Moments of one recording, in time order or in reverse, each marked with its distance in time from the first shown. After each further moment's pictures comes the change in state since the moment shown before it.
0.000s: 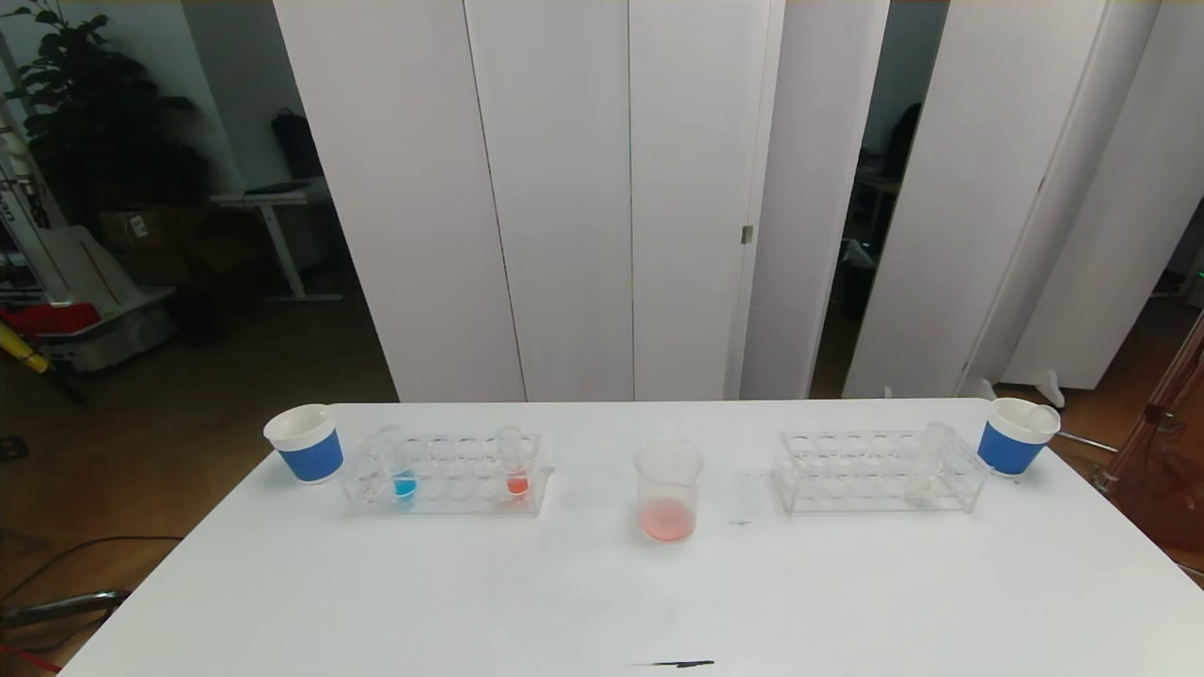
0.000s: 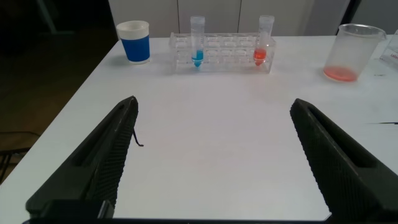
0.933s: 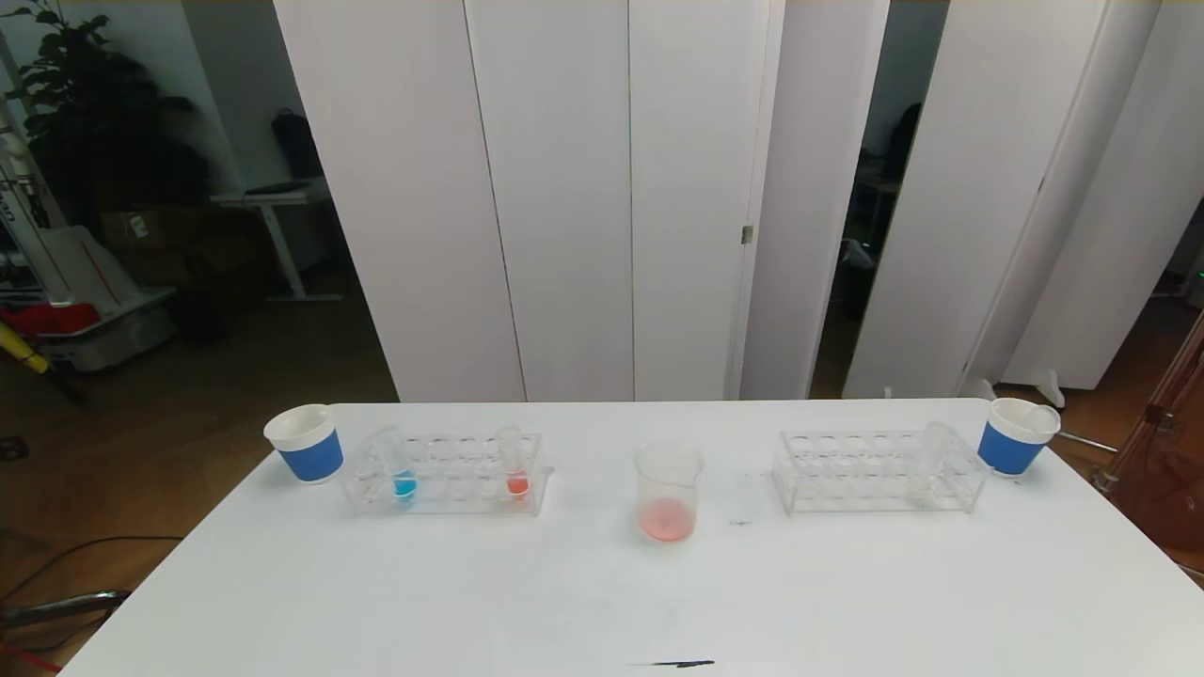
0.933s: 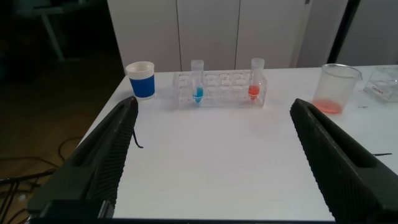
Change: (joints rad) left arm 0.000 0.079 -0.182 0.013 -0.006 0.018; right arm 0.000 0.000 0.000 0.000 0.000 0.000
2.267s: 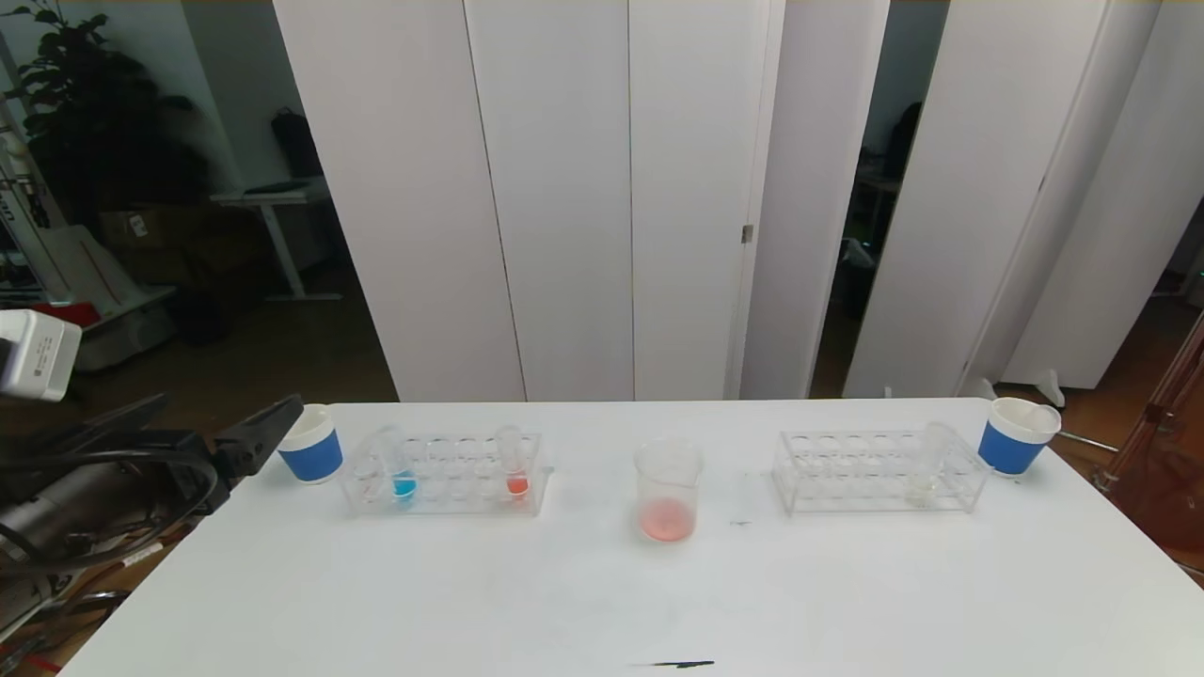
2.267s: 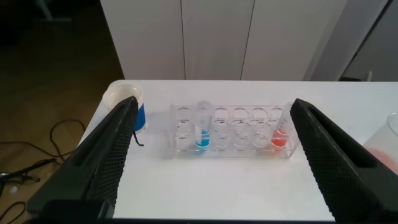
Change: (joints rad) left arm 0.000 1.206 -0.201 -0.824 0.019 -0.015; right arm 0.000 0.000 0.000 0.000 0.001 -0.001
